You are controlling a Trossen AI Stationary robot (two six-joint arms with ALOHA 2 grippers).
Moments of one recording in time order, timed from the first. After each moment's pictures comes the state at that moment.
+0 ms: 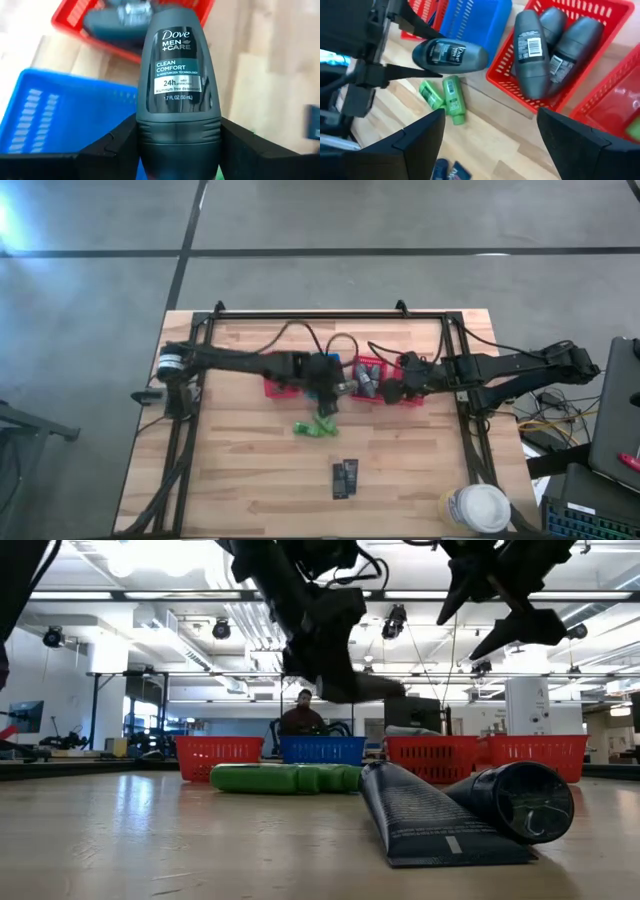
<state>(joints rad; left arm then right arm) 0.06 1.83 1.46 -0.55 -0.05 -0.17 0.07 1.07 0.86 -0.64 0.22 1.25</state>
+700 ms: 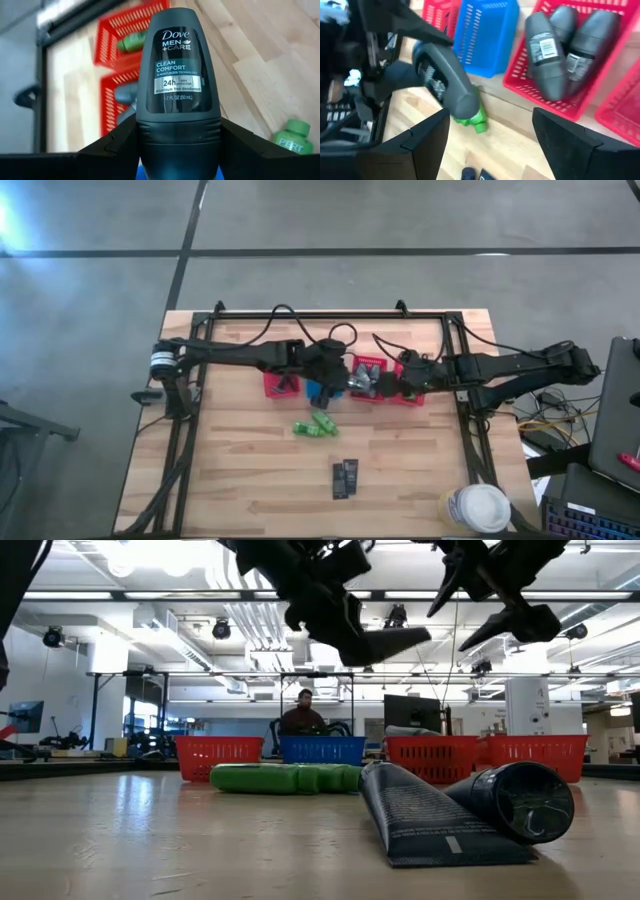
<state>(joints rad) 0.11 1.78 1.47 -0.40 0.03 0.55 0.06 1.07 0.86 -0.57 0.23 1.37</state>
